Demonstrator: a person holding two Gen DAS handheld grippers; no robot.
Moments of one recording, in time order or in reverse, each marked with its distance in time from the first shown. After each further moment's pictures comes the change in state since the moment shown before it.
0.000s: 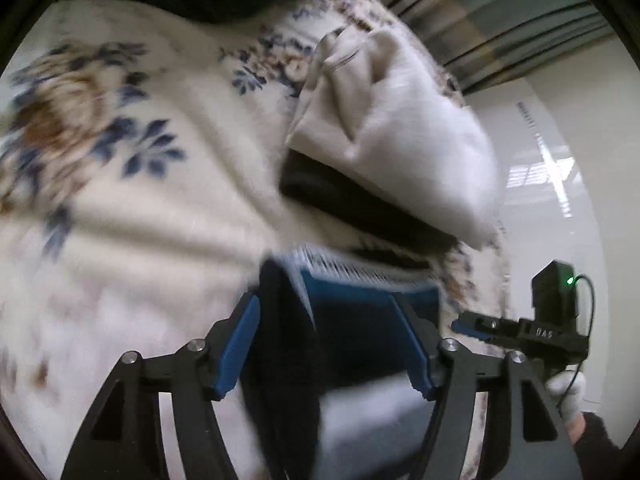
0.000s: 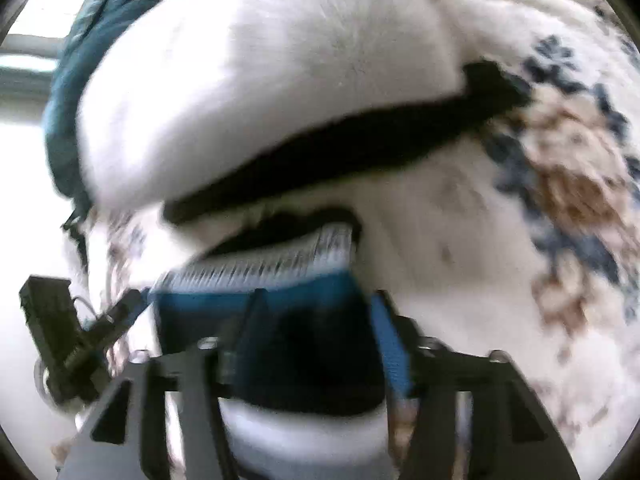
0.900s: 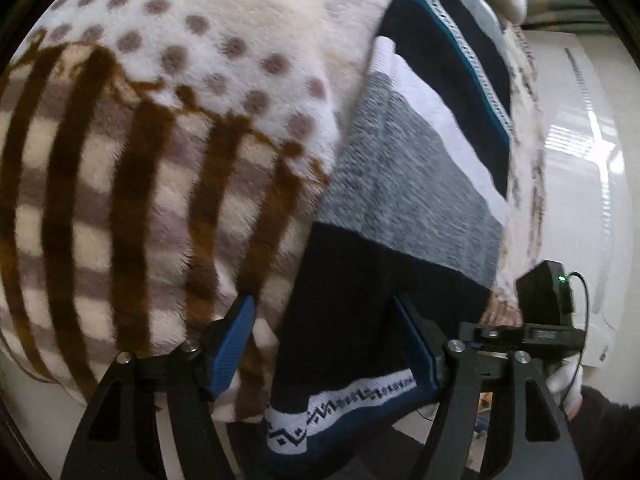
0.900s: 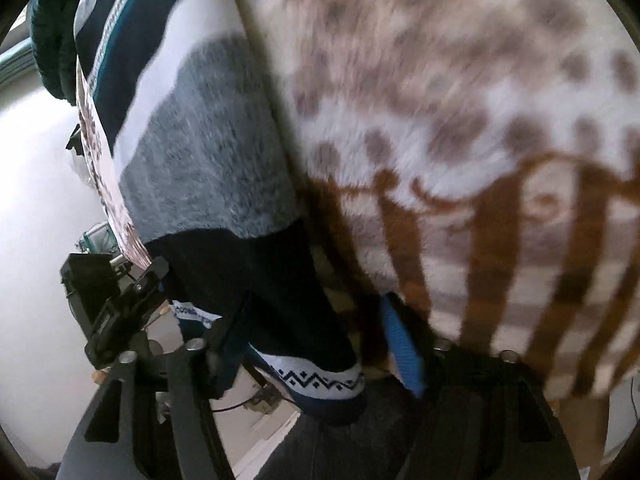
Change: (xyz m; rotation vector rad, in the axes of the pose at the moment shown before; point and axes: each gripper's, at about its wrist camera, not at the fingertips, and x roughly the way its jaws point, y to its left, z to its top) left arm -0.080 0.057 -0.401 -0.202 0.290 0.089; right arm 0.063 -0.111 -0.473 0.214 0.448 0.161
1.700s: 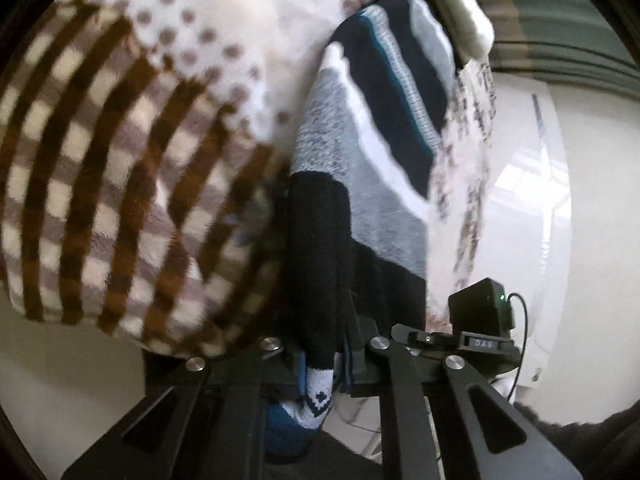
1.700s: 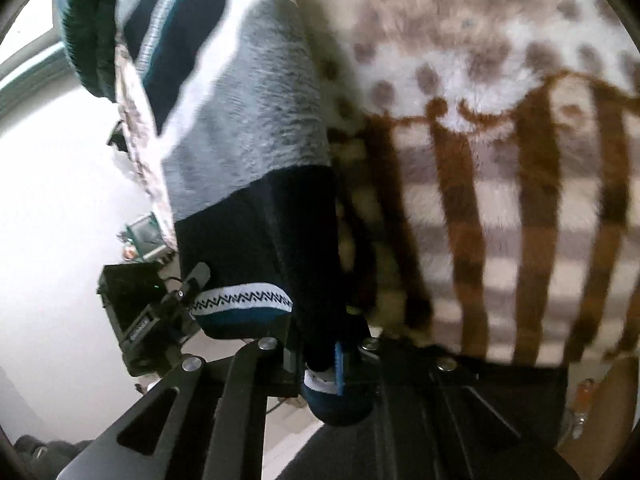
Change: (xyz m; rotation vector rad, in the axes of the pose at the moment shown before) left arm -0.045 -0.024 -0.036 -0.137 -0.056 -0.238; right arm 0.000 0.042 -0.028 -0.006 -0.029 0.178
